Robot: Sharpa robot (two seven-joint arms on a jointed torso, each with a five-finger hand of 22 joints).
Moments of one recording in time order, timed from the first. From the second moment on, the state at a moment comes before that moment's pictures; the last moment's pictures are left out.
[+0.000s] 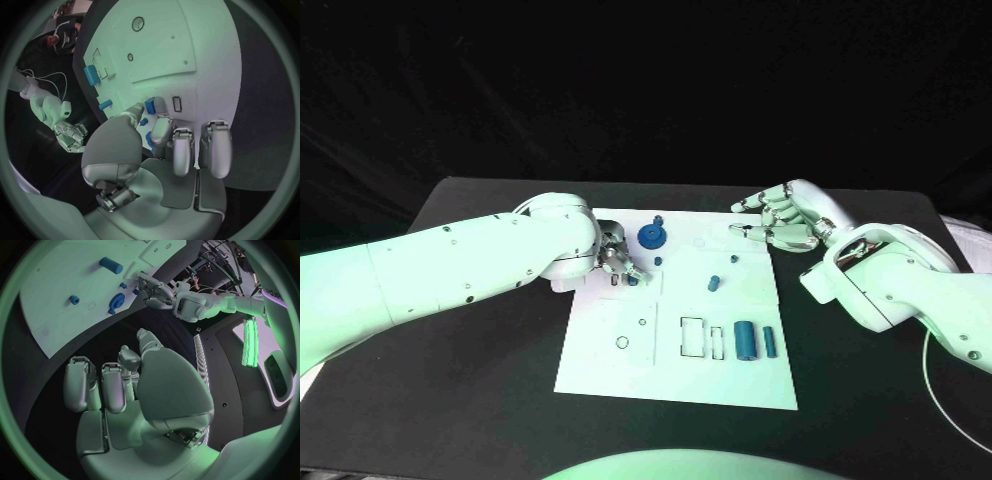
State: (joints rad) left arm 1.27 -0.66 -0.05 1.43 -1.11 0.17 -0.66; left_hand 1.00 -0.13 0.24 0.24 0.12 1.07 0.01 0.54 0.67 1.42 -0.06 1.20 1.17 1.47 -0.10 1.57 1.31 0.04 1.47 0.02 1.51 1.31; right arm 1.03 -0.94 0.18 1.66 -1.10 -0.45 -0.02; right_hand 1.41 -0.09 0.02 0.21 0.38 1.01 0.14 0.07 0.07 1.32 0.05 0.98 1.14 1.47 -0.02 1.41 1.31 0.06 1.36 0.09 1.41 1.26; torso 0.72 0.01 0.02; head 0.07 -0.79
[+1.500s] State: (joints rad) left arm 1.36 -0.53 -0.01 1.05 -1.10 0.31 -0.66; left_hand 1.16 -0.05 0.01 0.29 0.12 0.97 0.06 0.45 0.61 1.29 0.00 1.00 0.95 1.47 -0.07 1.57 1.31 0.04 1.46 0.04 1.44 1.31; right arm 1.02 -0.92 0.18 1.64 -1.10 -0.45 -0.01; right_hand 1.40 -0.09 0.02 0.22 0.39 1.01 0.14 0.07 0.07 1.32 0.05 0.98 1.13 1.47 -0.02 1.40 1.31 0.06 1.35 0.09 1.40 1.25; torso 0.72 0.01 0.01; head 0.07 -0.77
